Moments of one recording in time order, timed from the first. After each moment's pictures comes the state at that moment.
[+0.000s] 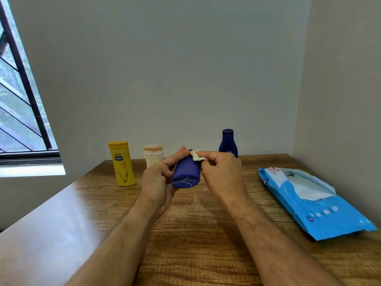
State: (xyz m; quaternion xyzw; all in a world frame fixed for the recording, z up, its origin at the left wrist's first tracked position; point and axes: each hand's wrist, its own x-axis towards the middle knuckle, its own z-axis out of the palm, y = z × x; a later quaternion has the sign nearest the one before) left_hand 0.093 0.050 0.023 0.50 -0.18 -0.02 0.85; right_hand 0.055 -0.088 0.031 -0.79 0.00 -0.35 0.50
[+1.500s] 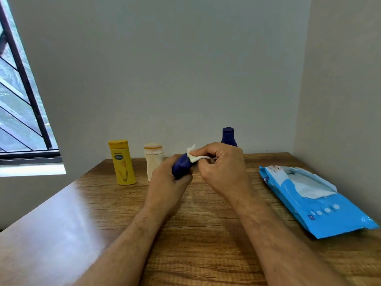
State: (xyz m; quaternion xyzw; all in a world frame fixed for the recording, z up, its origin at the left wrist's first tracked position) left_hand 0.095 0.050 0.008 0.78 -0.28 0.23 0.51; right_hand 0.043 -0.092 0.042 -0.80 -0.09 -0.39 0.45
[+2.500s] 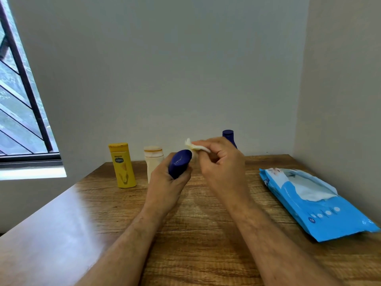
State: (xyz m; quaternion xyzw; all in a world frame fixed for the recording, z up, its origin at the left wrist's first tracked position) left_hand 0.099 0.049 0.011 0.73 -0.30 0.22 0.57; right_hand 0.042 -0.082 0.044 -0.74 -0.10 -0.45 0.49
